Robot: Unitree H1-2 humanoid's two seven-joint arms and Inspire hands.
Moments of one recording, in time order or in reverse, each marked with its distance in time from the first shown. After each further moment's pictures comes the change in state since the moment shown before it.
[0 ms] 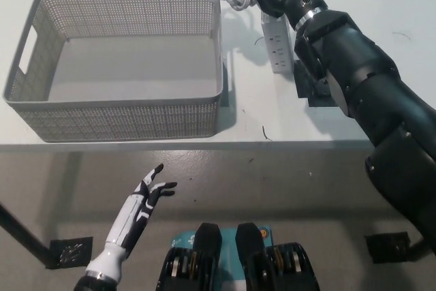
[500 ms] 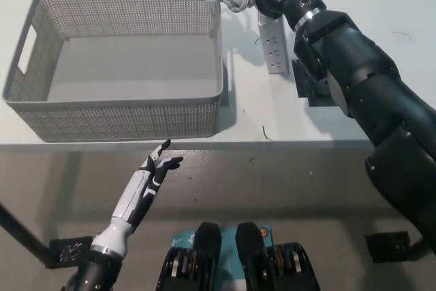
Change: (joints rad) left_arm -0.080 0.000 -0.010 0.022 0.005 0.000 0.000; right_arm 0.000 -0.001 -0.007 -0.002 -0.006 -0.024 -0.003
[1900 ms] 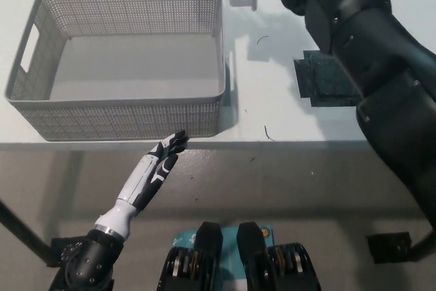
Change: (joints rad) left_arm -0.081 0.036 -0.048 0.046 0.012 -0.006 -0.017; right_arm -0.204 0.040 -0.180 -0.050 0.021 -0.042 -0.077
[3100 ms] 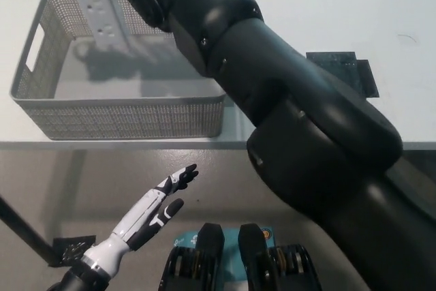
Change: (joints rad) left_arm 0.169 0.080 -0.047 -0.300 -0.046 0.071 -0.191; right_arm -0.125 0.269 -0.007 0.025 0.029 0.082 0.180
